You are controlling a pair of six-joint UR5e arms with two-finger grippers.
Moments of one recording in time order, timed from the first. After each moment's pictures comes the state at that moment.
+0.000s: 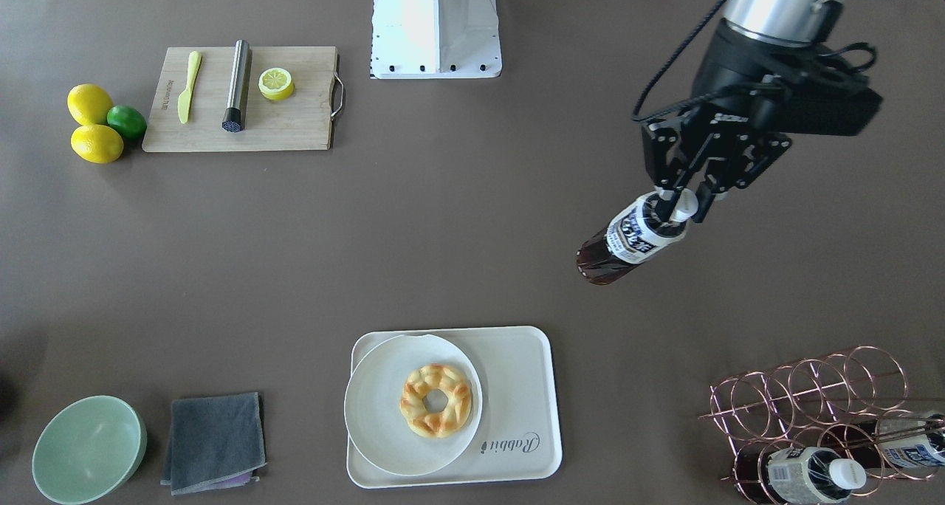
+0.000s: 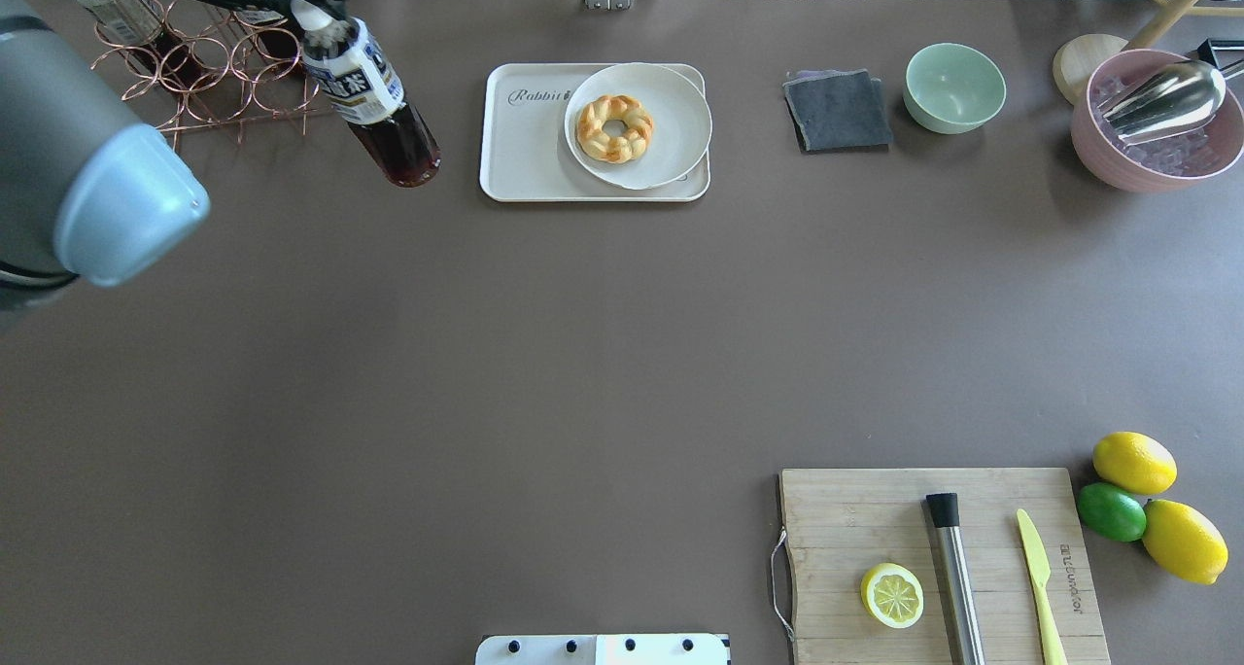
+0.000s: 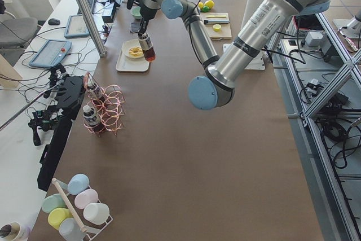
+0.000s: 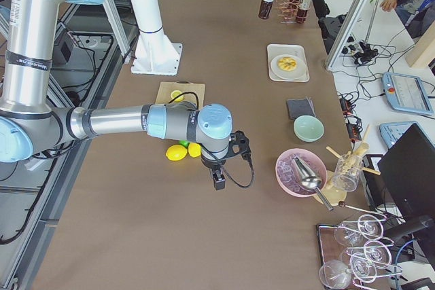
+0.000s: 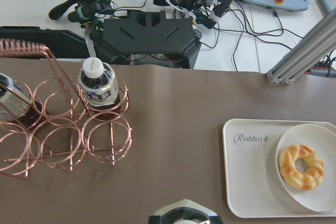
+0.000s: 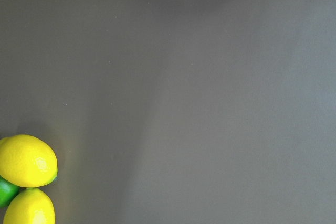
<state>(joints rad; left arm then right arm) -0.97 -2.26 -1.94 -1.45 -1.91 -1.00 1.61 -1.80 1.92 -1.77 2.36 -0.43</state>
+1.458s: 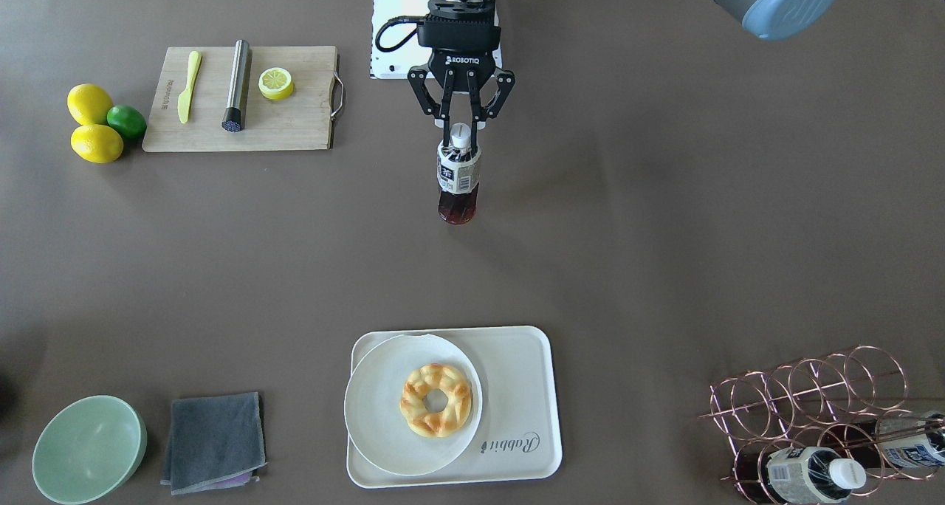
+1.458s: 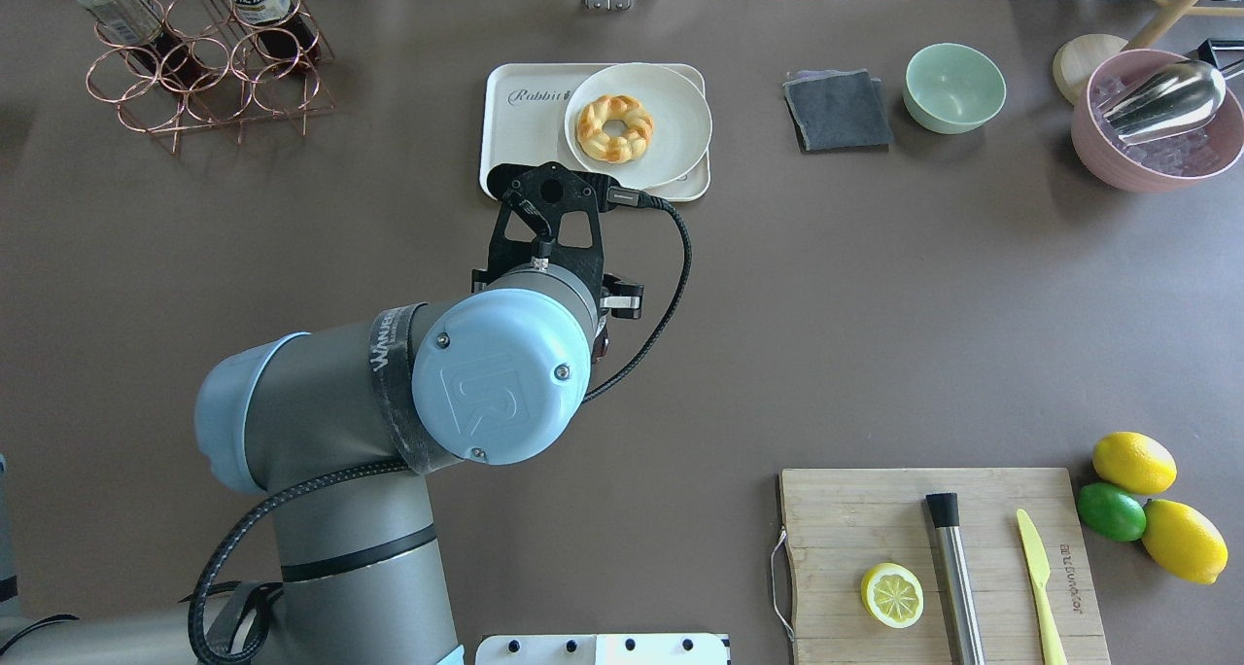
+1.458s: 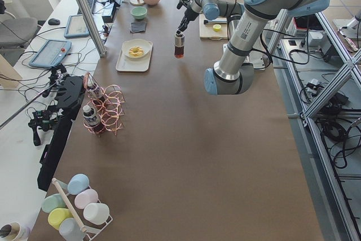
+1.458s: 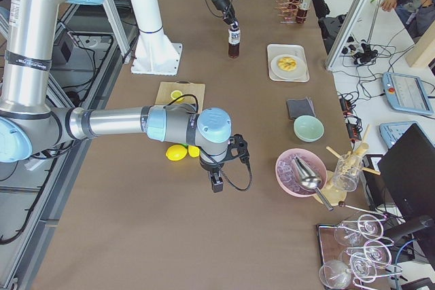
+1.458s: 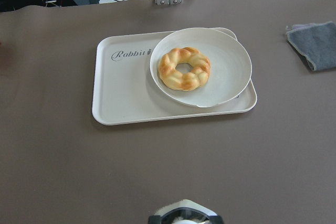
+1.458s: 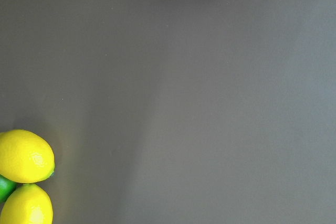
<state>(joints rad) -0.35 -2.36 -1.95 -1.34 -1.26 -1.21 1.61 -1.80 1.91 -1.77 2.36 -0.43</state>
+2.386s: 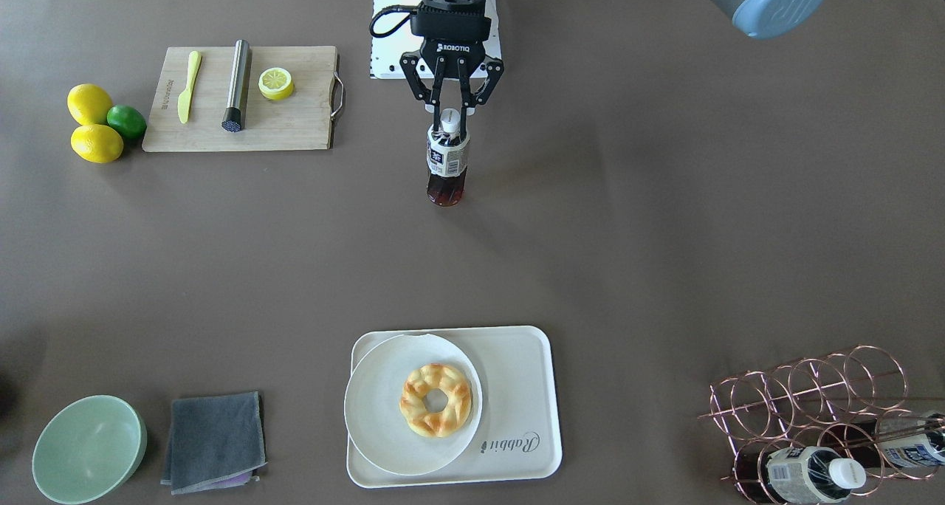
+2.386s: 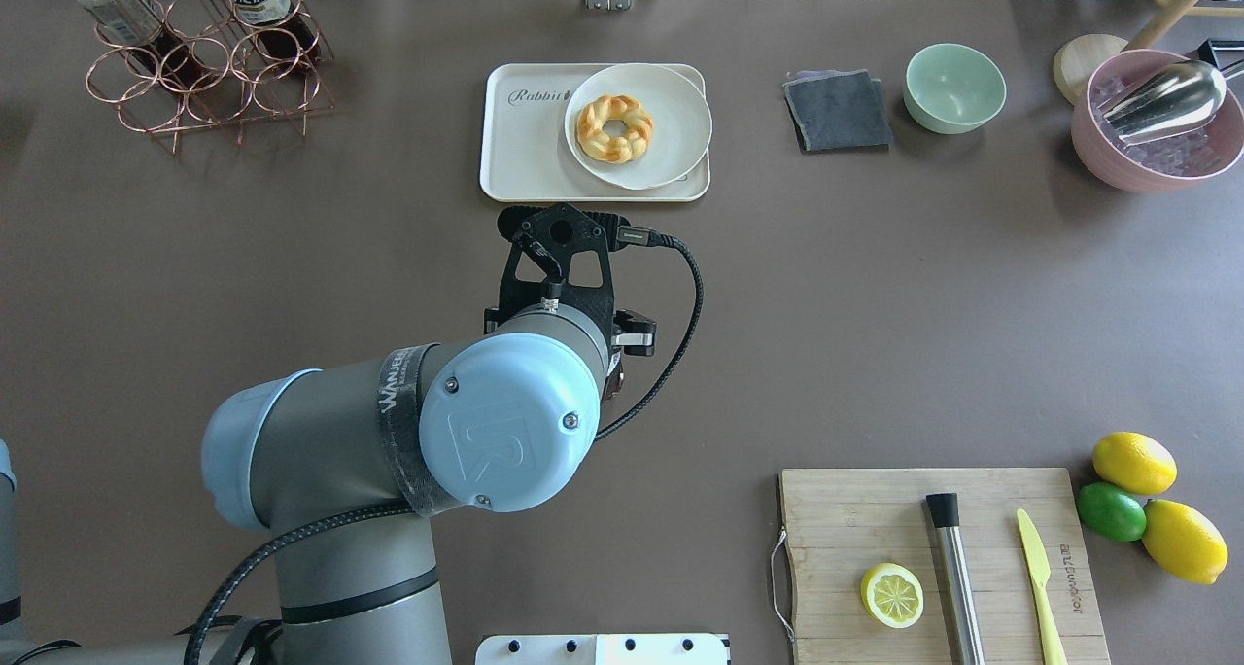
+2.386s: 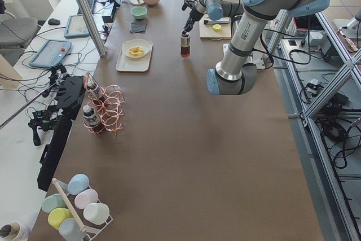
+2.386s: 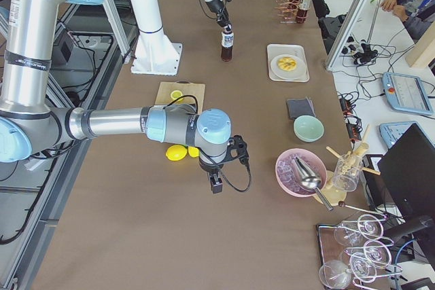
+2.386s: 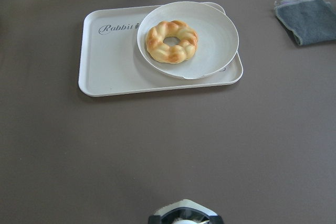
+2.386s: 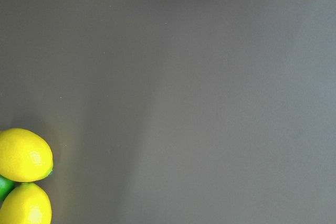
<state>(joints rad) -0.30 -2.36 -1.97 -1.34 -1.27 -1.25 1.61 -1.81 1.91 -1.77 2.35 -0.43</state>
